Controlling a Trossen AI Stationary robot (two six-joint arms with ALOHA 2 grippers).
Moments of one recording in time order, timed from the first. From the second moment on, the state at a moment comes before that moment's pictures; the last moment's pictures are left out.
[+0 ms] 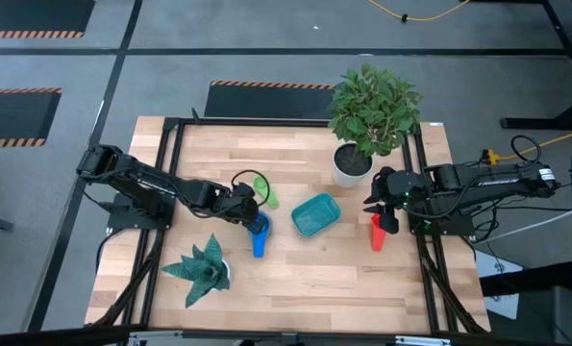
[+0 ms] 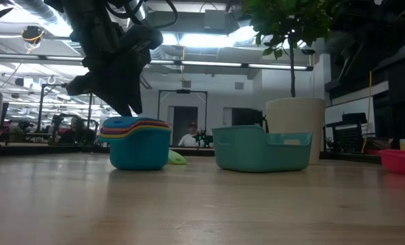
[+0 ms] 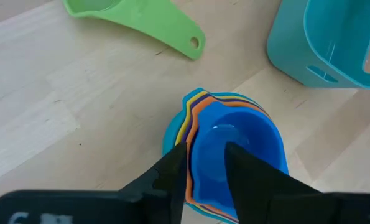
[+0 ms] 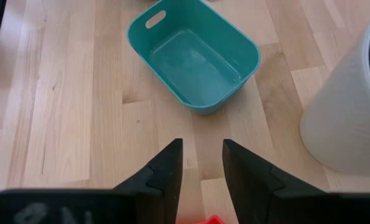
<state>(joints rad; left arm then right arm) -0.17 1.45 0.89 -0.49 -0.23 -1.18 0.09 0.78 0.66 -0.75 0.03 0.25</state>
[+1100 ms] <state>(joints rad) -0.17 1.45 0.89 -0.48 -0.23 -1.18 0.08 0.78 0.67 -1.06 0.17 0.53</state>
